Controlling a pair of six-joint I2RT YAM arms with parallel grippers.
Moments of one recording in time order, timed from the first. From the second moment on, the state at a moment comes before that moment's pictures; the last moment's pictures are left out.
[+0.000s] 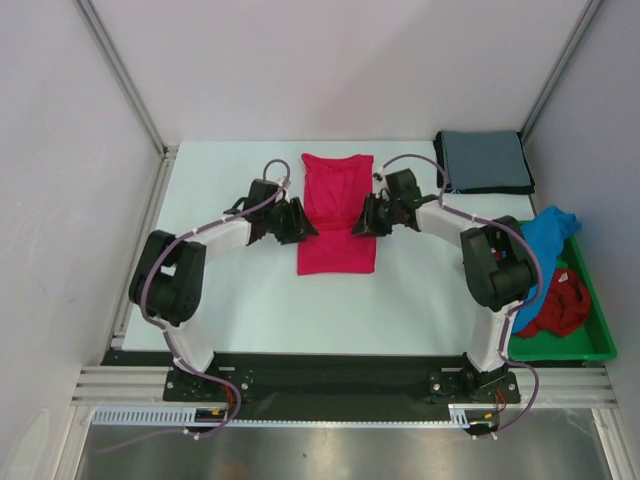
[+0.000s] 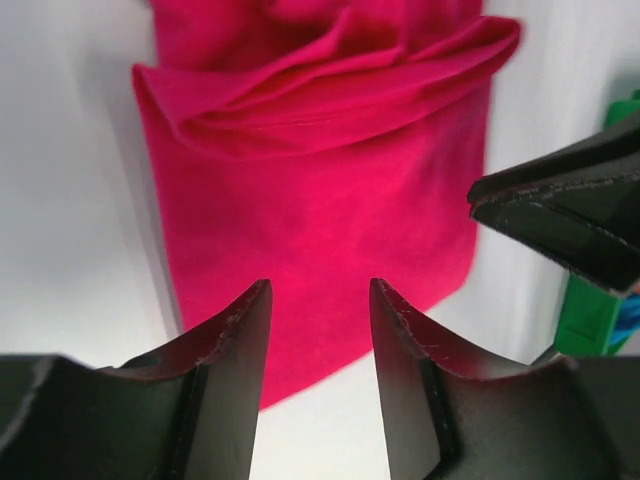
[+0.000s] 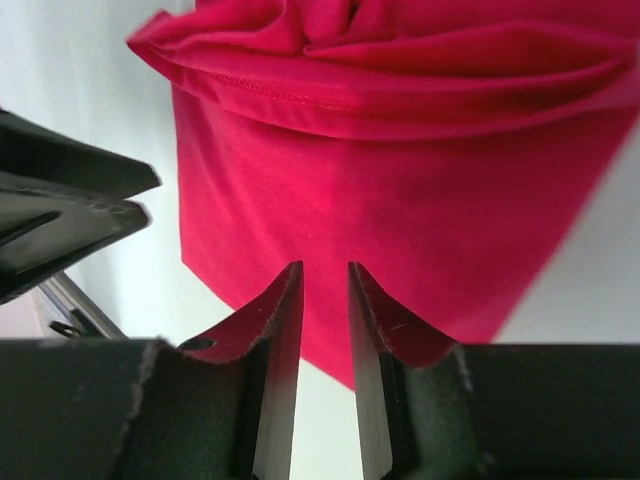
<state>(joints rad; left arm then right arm) -0.35 1.75 1.08 -0.12 0.39 -0.63 0.36 1.90 1.27 -0.22 -0.45 0.49</state>
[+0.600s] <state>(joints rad) -0.33 2.06 1.30 -0.01 0.39 -0.68 0.37 2.13 1.46 -0.14 -0.37 0.50</state>
